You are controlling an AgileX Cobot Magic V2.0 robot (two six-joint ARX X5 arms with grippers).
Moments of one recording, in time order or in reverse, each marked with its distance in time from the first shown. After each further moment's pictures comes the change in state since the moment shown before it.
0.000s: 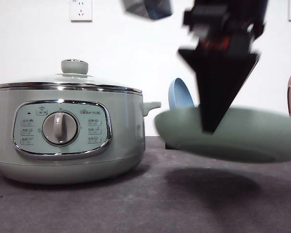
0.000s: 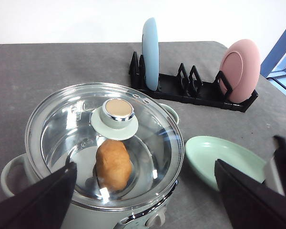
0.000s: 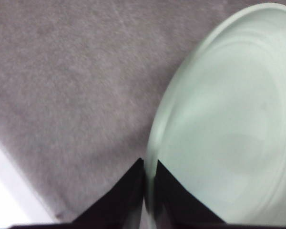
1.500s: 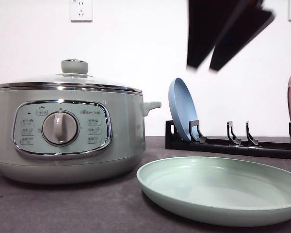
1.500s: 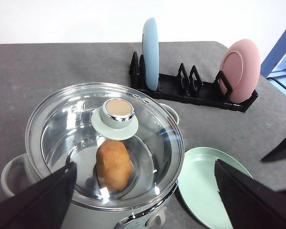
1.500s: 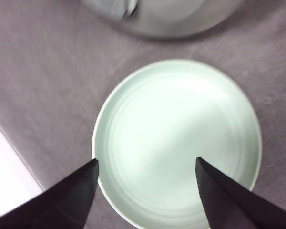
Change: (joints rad) left_arx 0.000 0.000 0.000 0.000 0.000 0.000; right_arx -0.141 -0.244 0.024 0.023 -0.145 0.054
